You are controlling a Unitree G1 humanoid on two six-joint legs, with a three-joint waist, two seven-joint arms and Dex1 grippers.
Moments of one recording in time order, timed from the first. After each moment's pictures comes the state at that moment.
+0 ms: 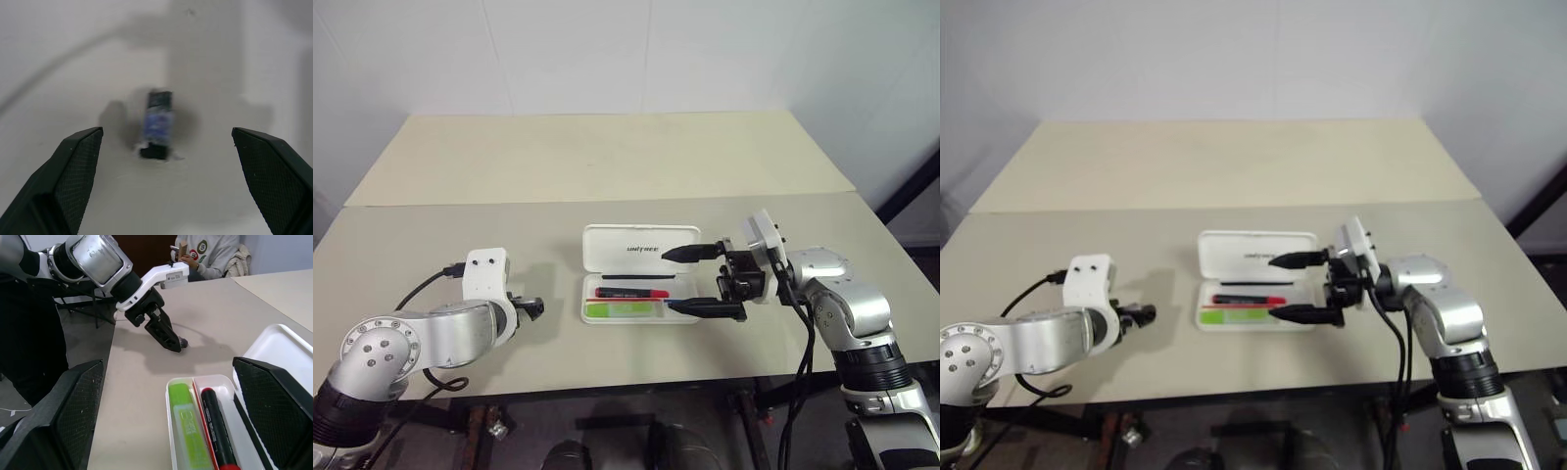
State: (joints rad) left arm -0.34 0.96 -0.04 -0.46 -1.97 0.95 1.36; right arm -0.57 -0.58 0.03 -0.06 0.59 0.42 1.36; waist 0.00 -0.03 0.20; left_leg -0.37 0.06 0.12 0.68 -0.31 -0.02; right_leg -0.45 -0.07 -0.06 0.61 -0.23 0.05
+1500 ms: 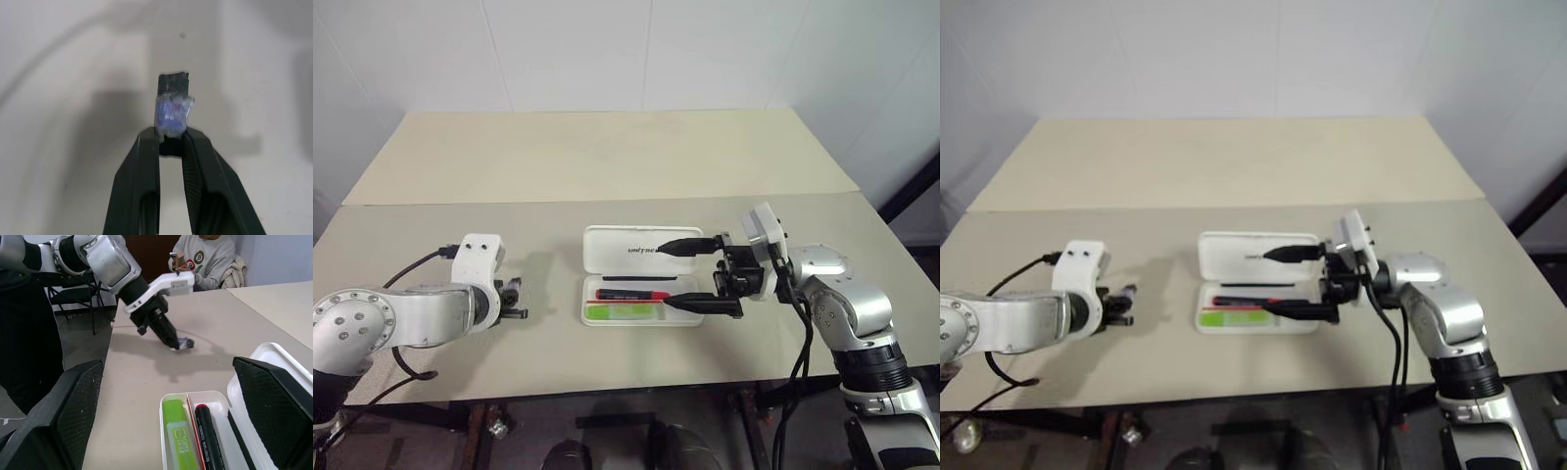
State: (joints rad) left arm -0.42 1.12 -0.06 -0.36 -1.85 1.04 0.94; right arm -0.58 -0.57 0.03 -0.10 0.63 0.43 1.31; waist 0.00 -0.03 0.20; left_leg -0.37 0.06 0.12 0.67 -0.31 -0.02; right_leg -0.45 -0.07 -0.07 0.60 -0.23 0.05
